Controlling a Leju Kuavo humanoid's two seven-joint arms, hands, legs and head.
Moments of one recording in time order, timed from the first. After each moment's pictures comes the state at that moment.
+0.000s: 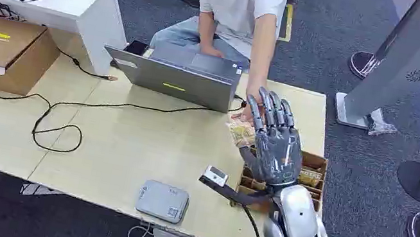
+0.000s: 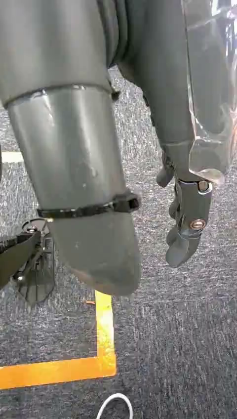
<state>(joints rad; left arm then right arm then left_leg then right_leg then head) -0.06 -0.14 0.75 -0.22 -0.83 0.28 -0.28 -0.35 -0.01 0.42 -1.39 1.35 -0.39 -0.05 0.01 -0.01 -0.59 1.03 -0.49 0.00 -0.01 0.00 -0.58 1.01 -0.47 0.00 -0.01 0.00</state>
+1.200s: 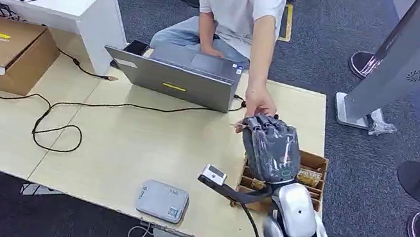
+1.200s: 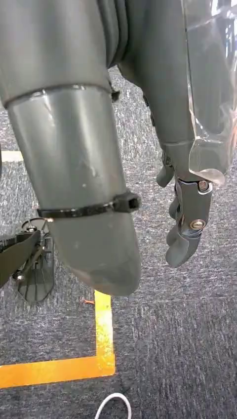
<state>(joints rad) -0.06 -0.14 0.75 -0.22 -0.83 0.29 -0.28 -0.36 -0.01 0.43 -1.38 1.34 -0.37 -0.05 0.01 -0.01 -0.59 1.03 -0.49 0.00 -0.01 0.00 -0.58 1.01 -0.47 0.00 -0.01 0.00</state>
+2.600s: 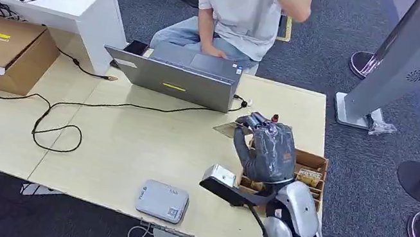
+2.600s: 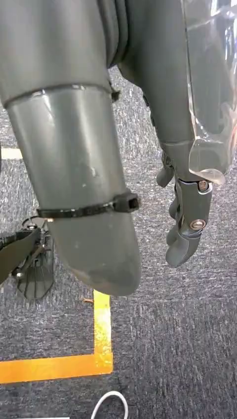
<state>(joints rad) -0.06 -0.14 0.77 -0.22 -0.82 0.29 -0.29 -0.34 -0.01 0.45 -1.47 0.93 -0.25 -0.19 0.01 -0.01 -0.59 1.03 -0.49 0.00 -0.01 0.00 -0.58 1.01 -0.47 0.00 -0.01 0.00</state>
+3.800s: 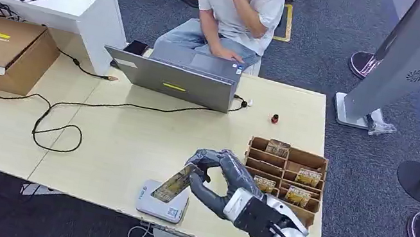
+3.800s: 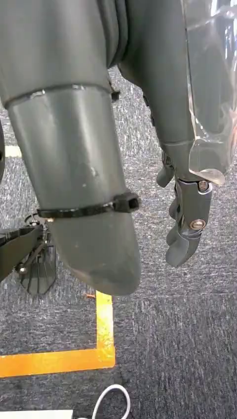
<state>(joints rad) -0.07 -0.14 0.78 -0.22 -0.83 0.28 -0.28 -0.31 -0.08 0.58 -1.58 0.09 0.33 -0.27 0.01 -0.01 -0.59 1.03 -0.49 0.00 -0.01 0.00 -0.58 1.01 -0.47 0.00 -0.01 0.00</state>
